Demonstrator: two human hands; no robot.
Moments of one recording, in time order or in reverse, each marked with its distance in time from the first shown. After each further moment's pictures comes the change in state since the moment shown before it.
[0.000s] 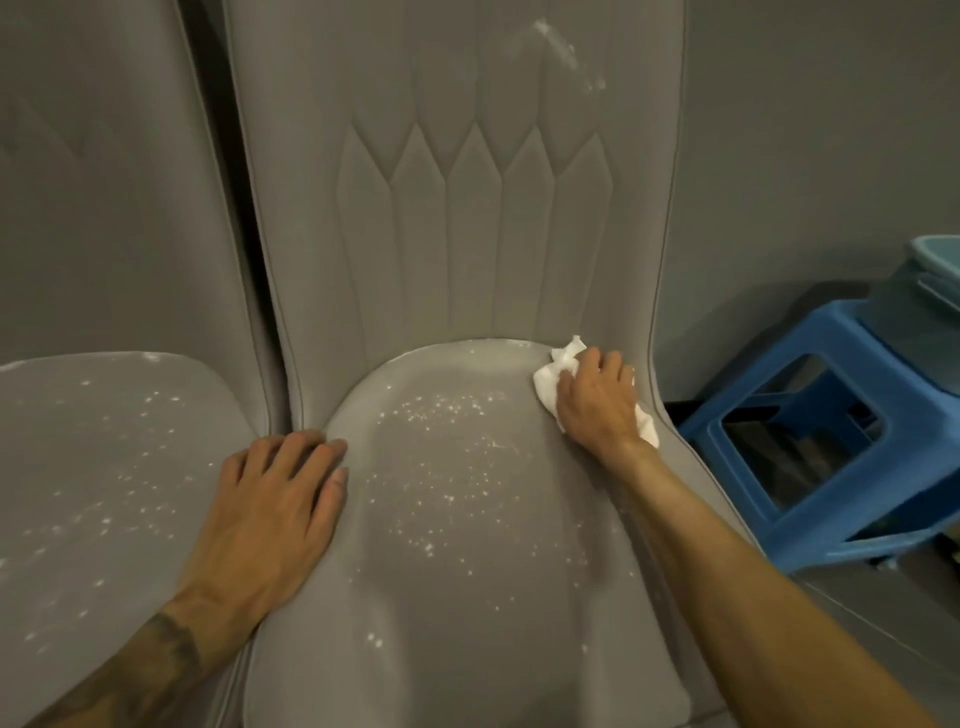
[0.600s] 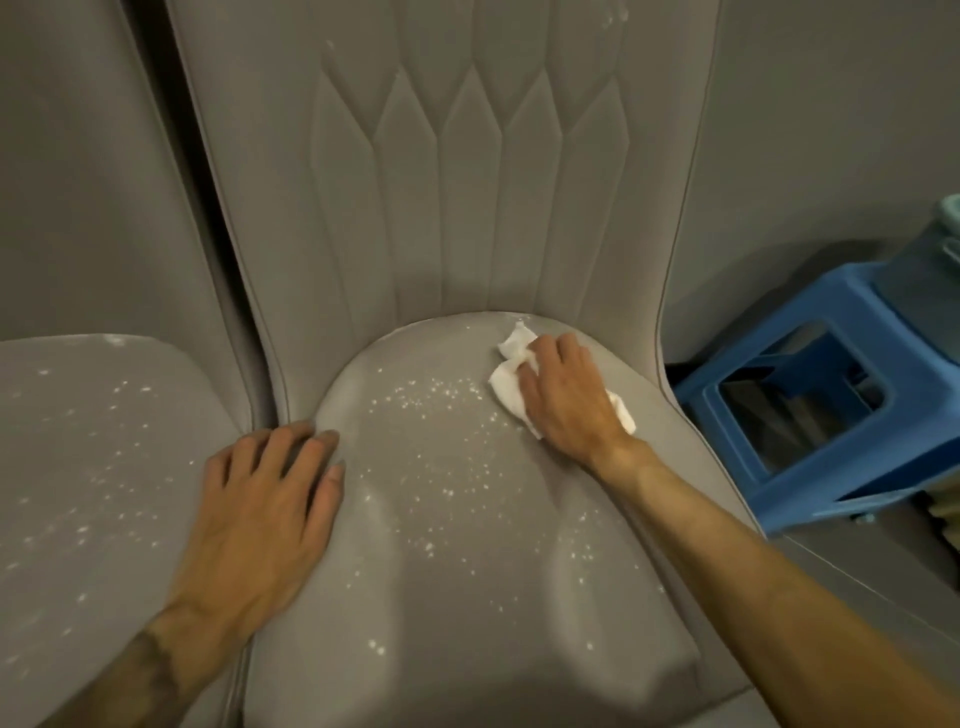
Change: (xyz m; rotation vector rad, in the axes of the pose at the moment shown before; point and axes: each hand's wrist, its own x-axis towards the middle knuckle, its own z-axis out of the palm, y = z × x) left_hand 0.003 0.002 -0.003 0.001 -0.042 -0.007; right_hand -0.013 -0.021 0.008 0.147 -0.041 -0.291
